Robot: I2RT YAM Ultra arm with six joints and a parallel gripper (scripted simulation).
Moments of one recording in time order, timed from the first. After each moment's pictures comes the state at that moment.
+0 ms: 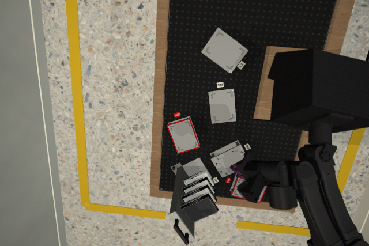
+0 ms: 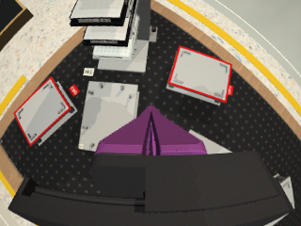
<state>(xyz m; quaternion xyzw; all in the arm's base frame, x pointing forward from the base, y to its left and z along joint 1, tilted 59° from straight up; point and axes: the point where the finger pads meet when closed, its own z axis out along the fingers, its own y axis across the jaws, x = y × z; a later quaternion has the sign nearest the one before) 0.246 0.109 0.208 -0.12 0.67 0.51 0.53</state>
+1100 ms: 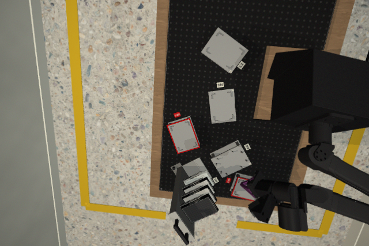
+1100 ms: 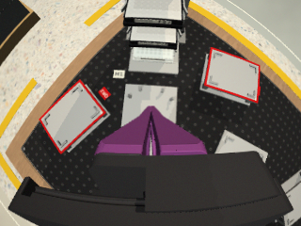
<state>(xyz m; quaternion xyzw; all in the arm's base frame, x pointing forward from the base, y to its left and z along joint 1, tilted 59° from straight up) 0.190 0.150 0.261 -0.12 0.67 0.53 0.51</state>
